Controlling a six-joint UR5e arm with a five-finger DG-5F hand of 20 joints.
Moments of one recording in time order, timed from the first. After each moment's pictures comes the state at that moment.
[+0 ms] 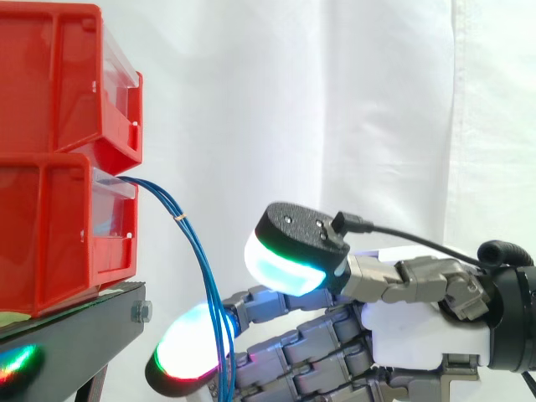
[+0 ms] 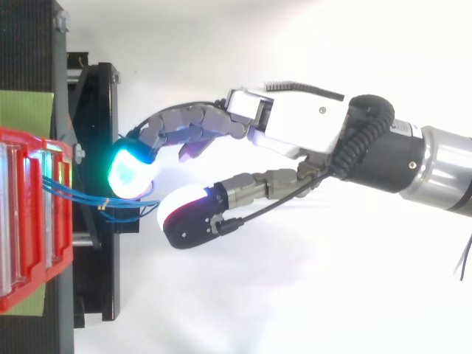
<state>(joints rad) 0.19 -2.37 -1.23 -2.66 -1.20 -0.25</state>
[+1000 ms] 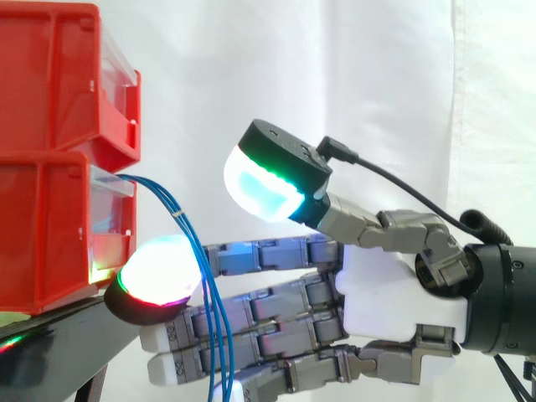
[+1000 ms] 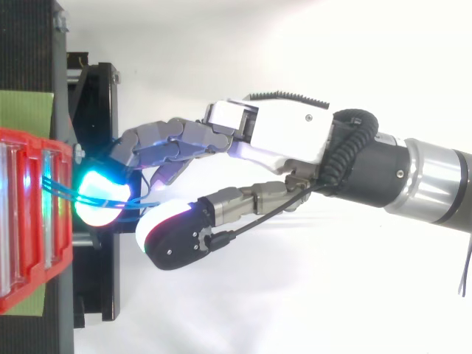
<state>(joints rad) 0.20 -2.40 -1.18 -2.59 -1.21 -0.10</state>
